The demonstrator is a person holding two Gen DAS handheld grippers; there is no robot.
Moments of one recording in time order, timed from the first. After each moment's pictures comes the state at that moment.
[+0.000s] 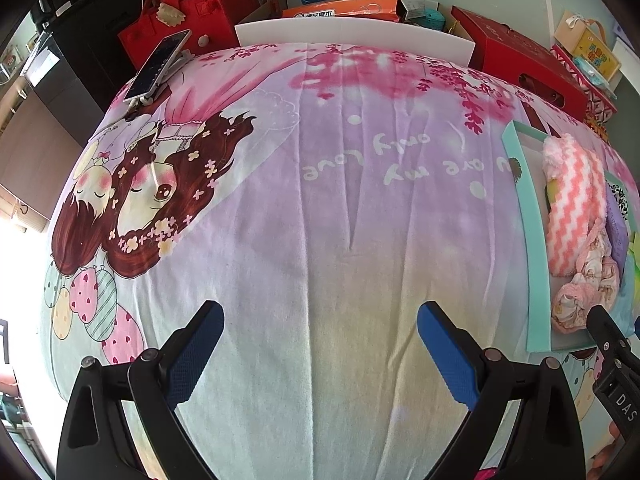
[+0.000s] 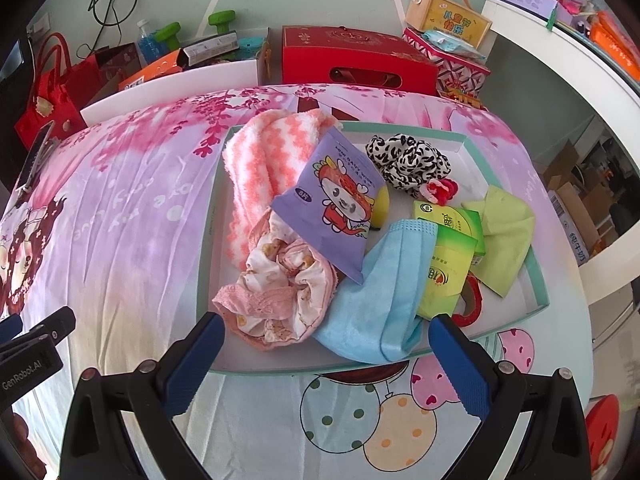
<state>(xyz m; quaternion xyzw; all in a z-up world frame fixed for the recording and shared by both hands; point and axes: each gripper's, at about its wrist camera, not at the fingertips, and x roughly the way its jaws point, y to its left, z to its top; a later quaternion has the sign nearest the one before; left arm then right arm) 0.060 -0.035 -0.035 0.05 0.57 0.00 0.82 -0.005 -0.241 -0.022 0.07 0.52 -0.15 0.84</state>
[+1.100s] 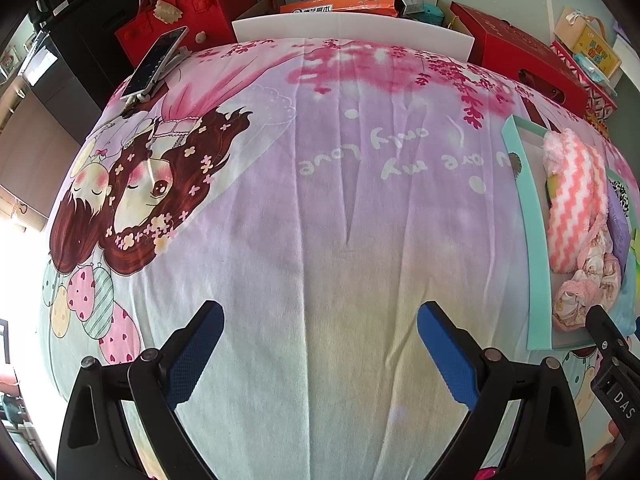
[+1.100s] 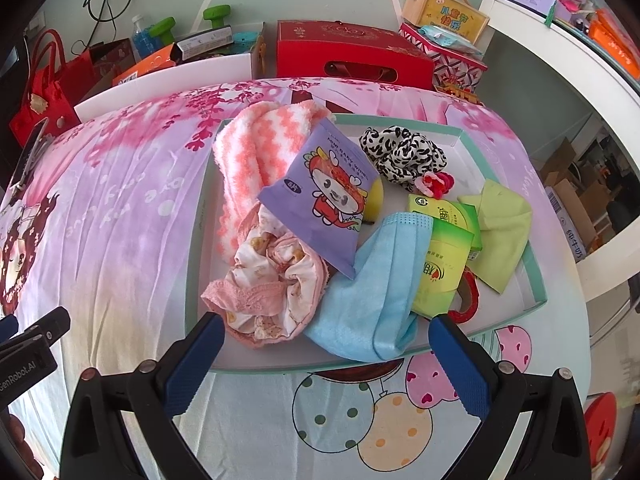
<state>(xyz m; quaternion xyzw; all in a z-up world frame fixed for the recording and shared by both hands) 0.060 -0.037 -0.038 0.05 0.58 0.00 0.82 -0.005 -0.244 -0.026 0.06 0.52 -0.16 0.83</state>
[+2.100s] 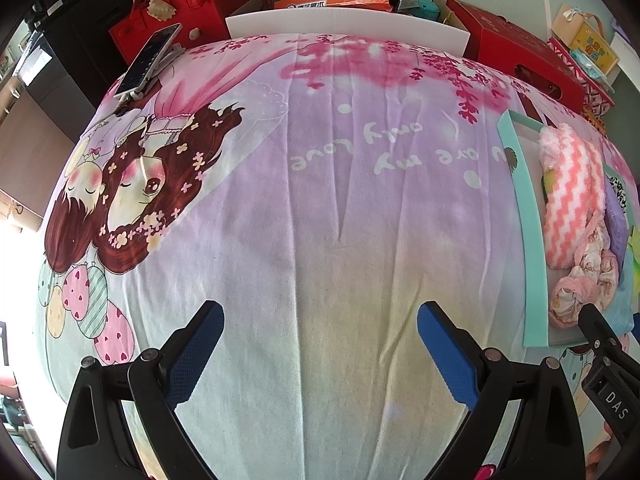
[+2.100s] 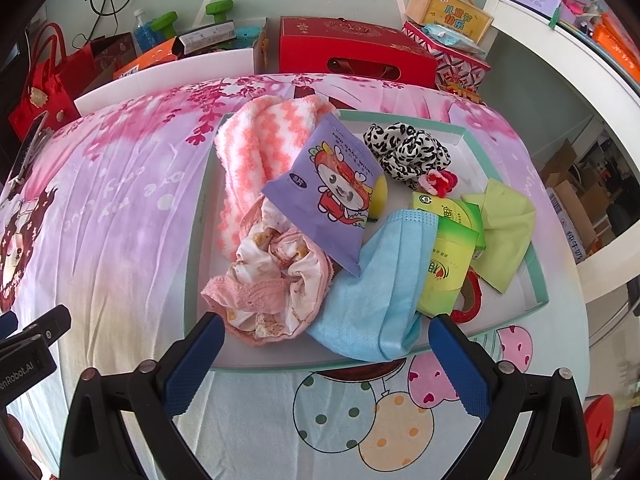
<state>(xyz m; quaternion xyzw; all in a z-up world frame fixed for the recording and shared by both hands) 0.060 -0.040 -0.039 0.05 0.58 -0.01 0.81 -0.003 -0.242 -0.030 0.06 0.53 -0.16 0.83</state>
